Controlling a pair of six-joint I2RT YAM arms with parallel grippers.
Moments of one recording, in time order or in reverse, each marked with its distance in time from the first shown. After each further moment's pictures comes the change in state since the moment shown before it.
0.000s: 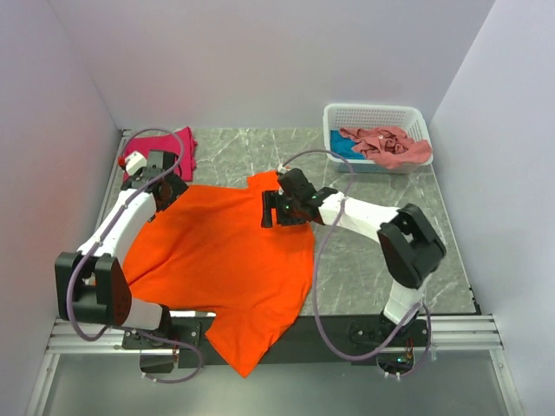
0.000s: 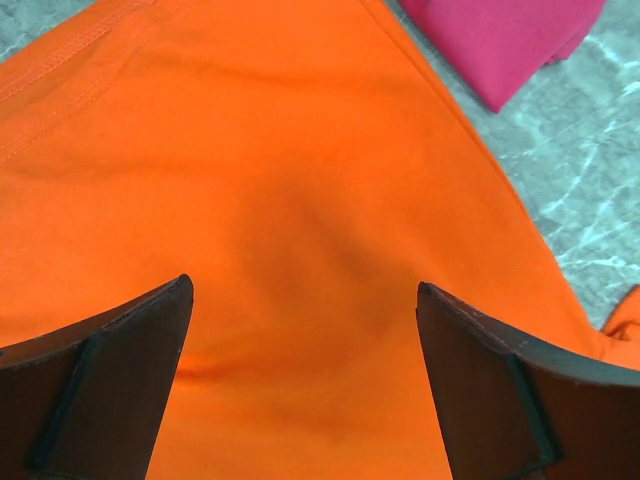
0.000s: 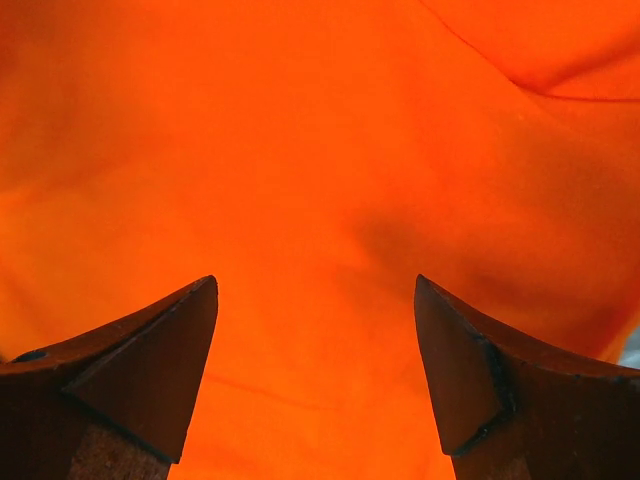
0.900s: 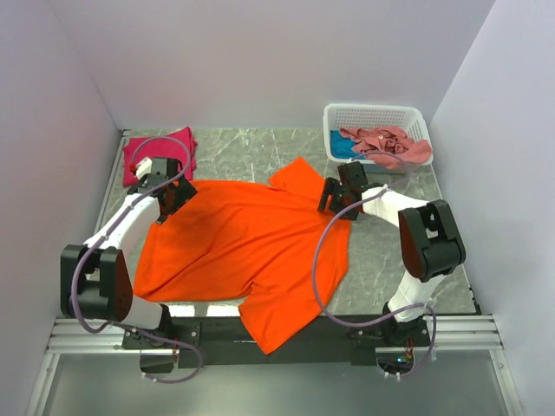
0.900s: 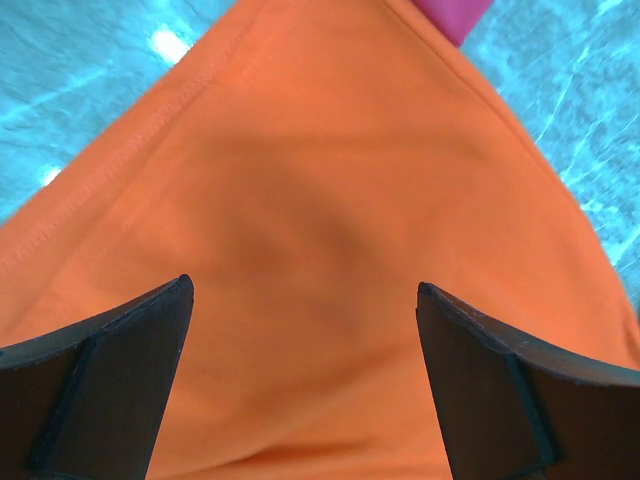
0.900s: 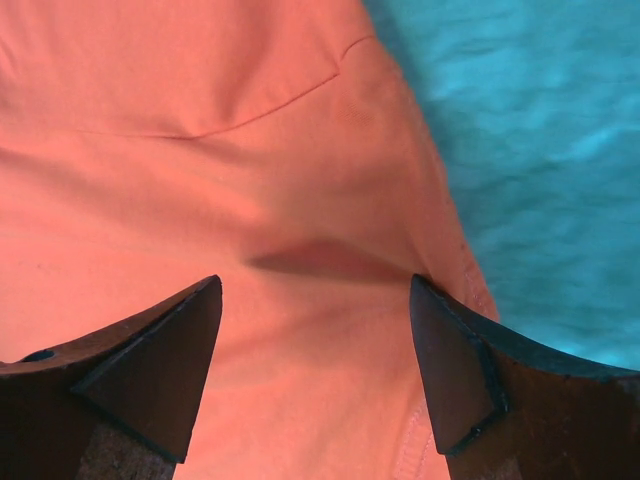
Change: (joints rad) left arm 0.000 -0.005 -0.121 0.173 0.148 0.027; right arm -0.407 0.011 -0.153 0.029 0.069 0.029
